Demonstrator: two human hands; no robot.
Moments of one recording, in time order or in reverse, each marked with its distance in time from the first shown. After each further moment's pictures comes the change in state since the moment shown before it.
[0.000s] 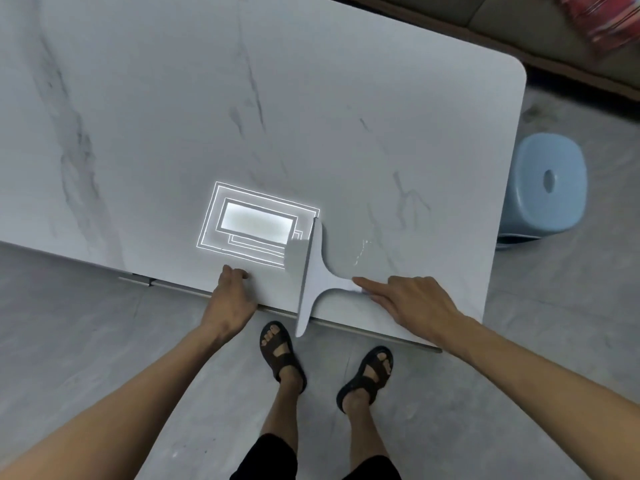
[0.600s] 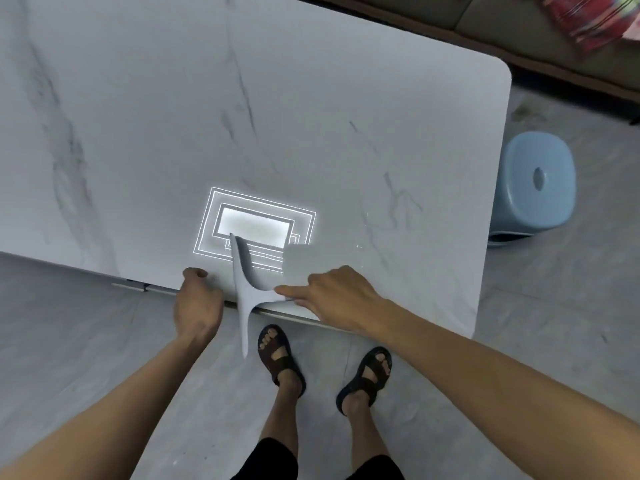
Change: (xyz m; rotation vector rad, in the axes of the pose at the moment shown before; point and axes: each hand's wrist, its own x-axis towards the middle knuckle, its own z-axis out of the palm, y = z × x) left_hand 0.001 -0.014 -0.017 -0.166 0.338 -0.283; right_hand 0.061 -0.085 -0.020 -0.062 -0.037 -0.296
